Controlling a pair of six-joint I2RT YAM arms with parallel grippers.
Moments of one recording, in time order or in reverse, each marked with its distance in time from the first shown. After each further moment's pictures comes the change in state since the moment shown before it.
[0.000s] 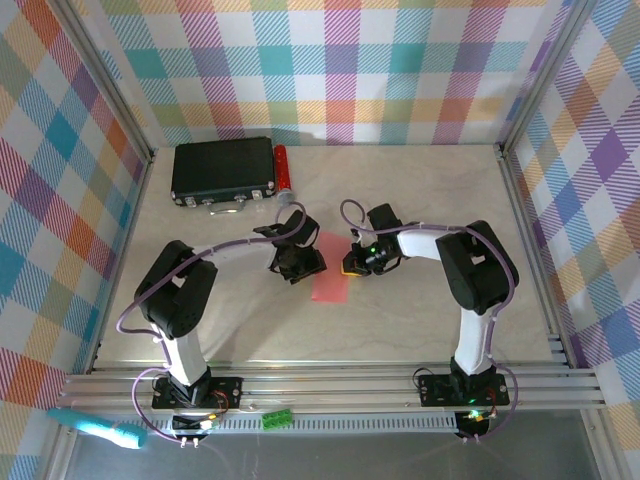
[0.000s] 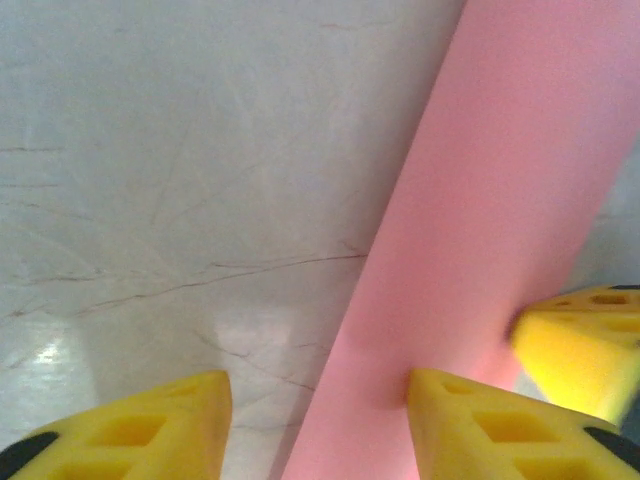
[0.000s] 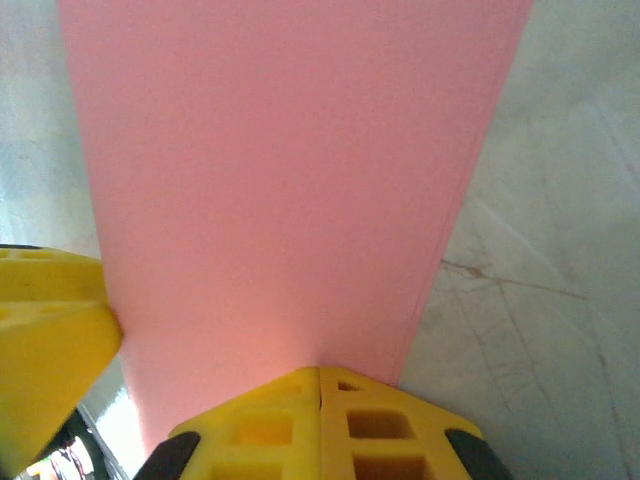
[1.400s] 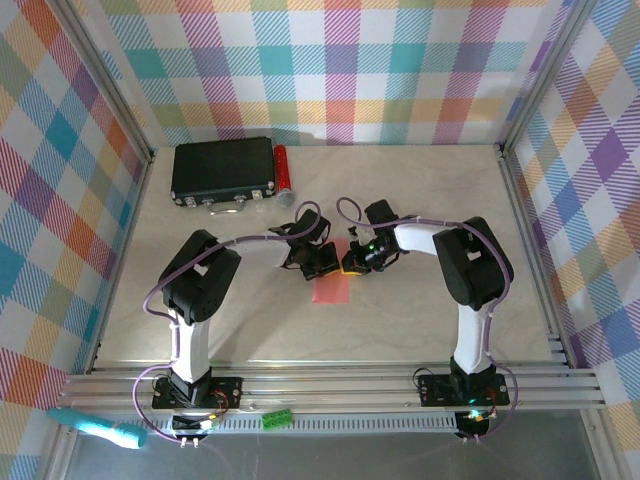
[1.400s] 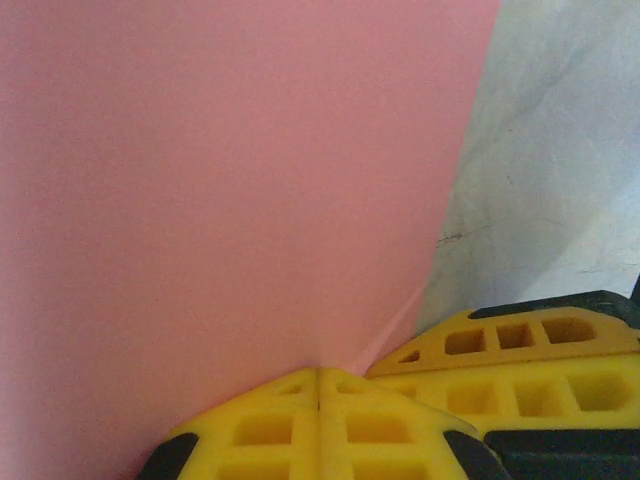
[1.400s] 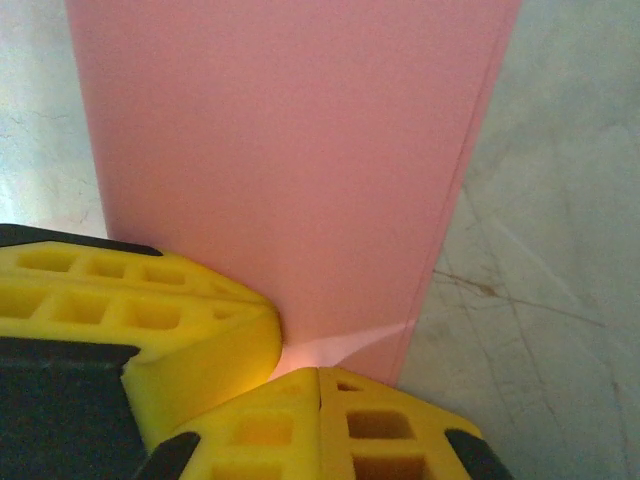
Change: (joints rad) left arm -0.013 0.165 0.074 0.191 0.178 0.021; right arm -0.002 0.047 0.083 -0.120 -0.010 -0.062
